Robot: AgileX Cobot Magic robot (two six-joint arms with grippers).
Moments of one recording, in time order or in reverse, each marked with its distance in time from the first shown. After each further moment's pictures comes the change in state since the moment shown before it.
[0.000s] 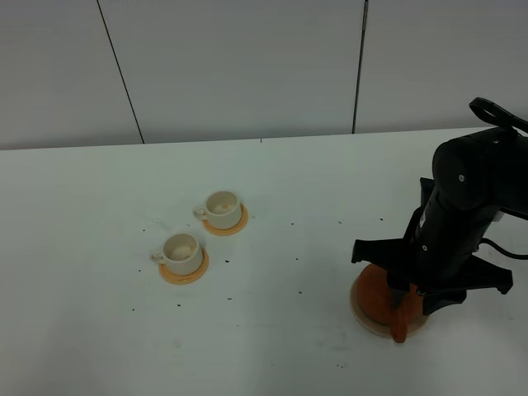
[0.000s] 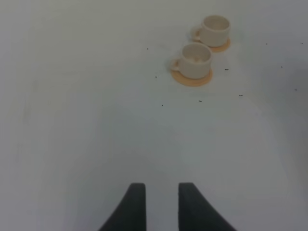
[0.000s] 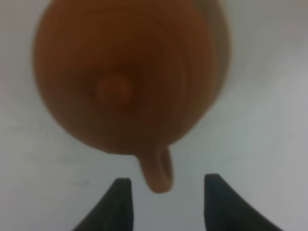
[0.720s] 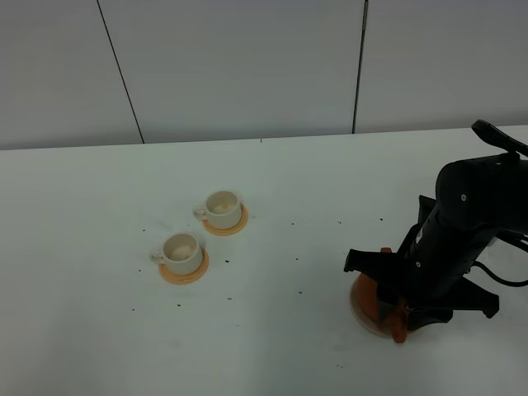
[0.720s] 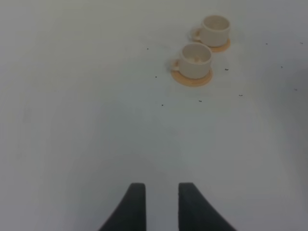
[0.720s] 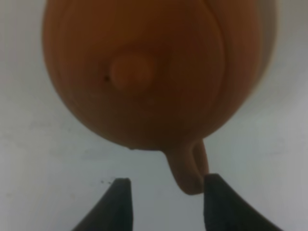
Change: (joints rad) left arm 0.000 0.000 0.000 0.000 0.000 0.000; right arm 0.000 0.000 0.090 0.117 -0.120 -0.019
